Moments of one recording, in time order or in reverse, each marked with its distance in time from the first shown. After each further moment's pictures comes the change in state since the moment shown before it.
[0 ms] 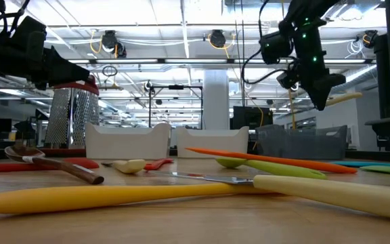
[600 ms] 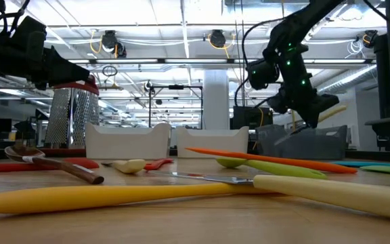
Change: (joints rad) left arm 0.000 0.000 0.000 0.000 0.000 -0.005; right arm 0.000 0.216 0.000 0.093 0.091 -0.170
